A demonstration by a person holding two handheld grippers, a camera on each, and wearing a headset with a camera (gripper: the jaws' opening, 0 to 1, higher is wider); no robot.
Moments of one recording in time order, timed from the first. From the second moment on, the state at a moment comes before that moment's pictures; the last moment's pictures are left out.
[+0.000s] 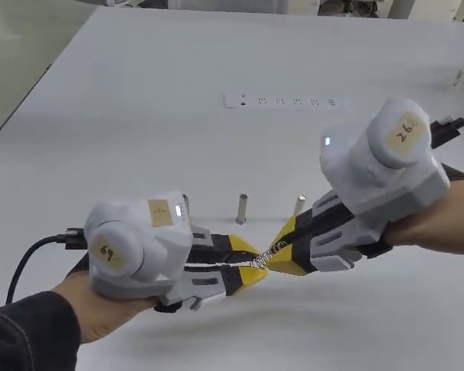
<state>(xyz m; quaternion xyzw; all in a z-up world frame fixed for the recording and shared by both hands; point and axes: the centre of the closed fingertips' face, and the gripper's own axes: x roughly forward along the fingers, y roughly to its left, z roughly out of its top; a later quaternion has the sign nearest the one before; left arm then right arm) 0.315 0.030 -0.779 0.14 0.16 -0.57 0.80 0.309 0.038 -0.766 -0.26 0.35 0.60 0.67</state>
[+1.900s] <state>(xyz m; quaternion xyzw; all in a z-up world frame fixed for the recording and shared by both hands) 0.319 0.077 -0.797 0.07 0.20 -0.50 0.84 0.337 0.044 -0.759 -0.34 0.36 0.59 0.64</state>
